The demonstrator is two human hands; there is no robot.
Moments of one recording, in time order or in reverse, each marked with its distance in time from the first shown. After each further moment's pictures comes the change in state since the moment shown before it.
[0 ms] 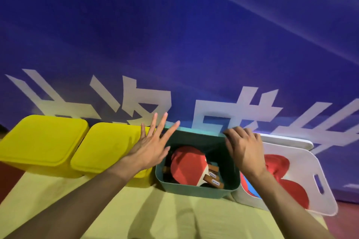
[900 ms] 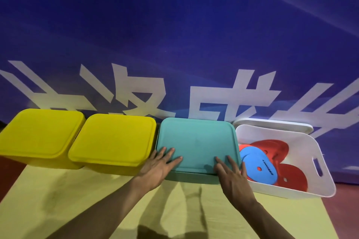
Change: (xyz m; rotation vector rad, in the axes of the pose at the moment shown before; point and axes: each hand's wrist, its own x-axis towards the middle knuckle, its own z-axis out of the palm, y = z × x) left_hand -0.036 0.040 0.117 0.098 -0.369 0.062; right_hand -0.145 -0.002 0.101 0.129 -0.340 -0.059
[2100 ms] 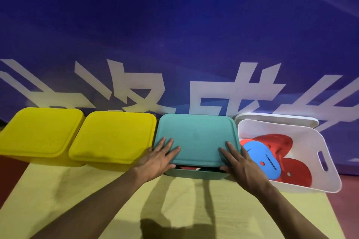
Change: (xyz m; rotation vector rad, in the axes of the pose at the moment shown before) left_hand 0.004 -0.013 -0.024 -0.032 -0.095 0.017; right_hand 0.025 0.038 -0.026 0.028 -0.139 -0.092
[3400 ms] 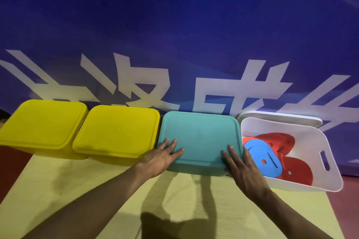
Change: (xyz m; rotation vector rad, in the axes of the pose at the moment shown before) left_hand 0.004 -0.002 0.019 0.027 -0.034 0.030; right_hand -0.015 -0.006 0.026 -0.096 0.034 -0.020
